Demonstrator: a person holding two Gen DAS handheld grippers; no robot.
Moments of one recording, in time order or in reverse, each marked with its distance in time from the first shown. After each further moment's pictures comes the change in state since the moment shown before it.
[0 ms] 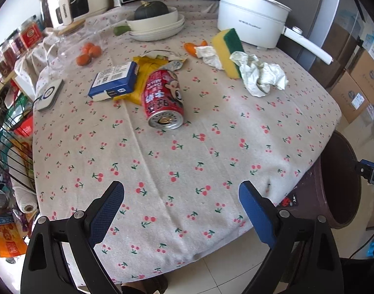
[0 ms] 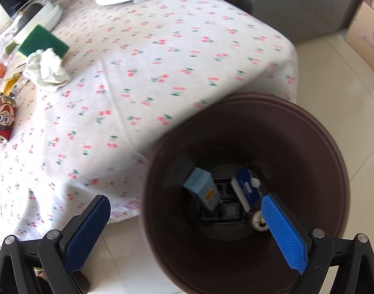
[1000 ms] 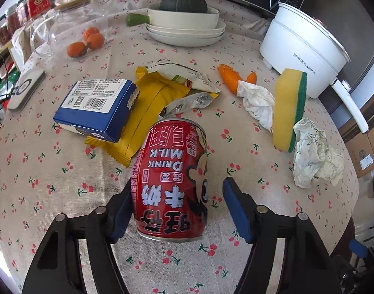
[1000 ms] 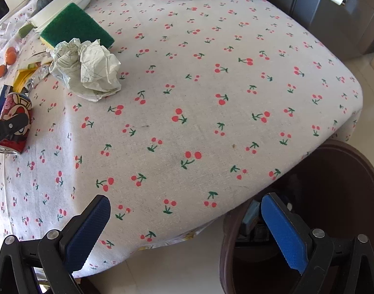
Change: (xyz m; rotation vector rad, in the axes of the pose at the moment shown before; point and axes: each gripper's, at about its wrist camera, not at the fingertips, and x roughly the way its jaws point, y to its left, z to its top) left arm 0.101 0.024 0.093 -0.257 -0.036 -0.033; right arm 0.038 0.090 0.039 -0.084 0.014 0.007
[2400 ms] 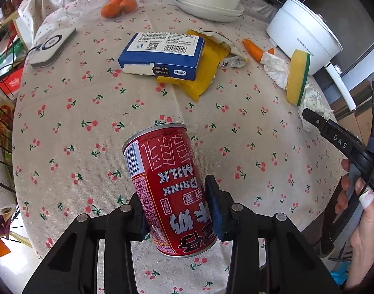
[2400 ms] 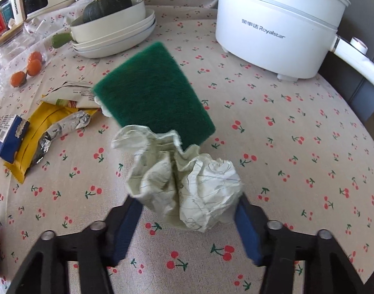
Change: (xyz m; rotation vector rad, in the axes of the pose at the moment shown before) left arm -0.037 0.085 -0.042 0.011 0.168 -0.080; right arm 0.046 0.108 0.074 -0.224 -0.248 -0.001
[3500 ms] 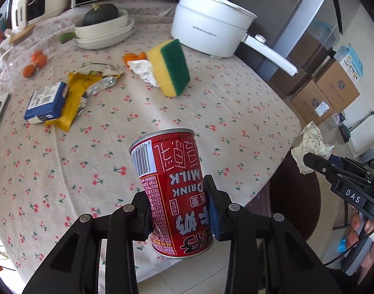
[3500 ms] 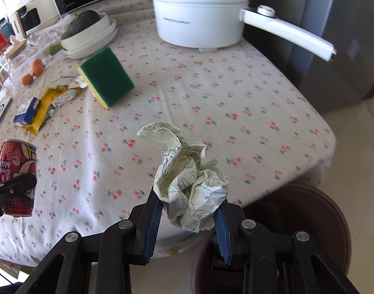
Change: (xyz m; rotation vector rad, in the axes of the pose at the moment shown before) left arm -0.038 -0.168 -0.036 0.277 -0.082 -0.146; right arm -0.128 -0.110 -0.074 0.099 0.072 0.003
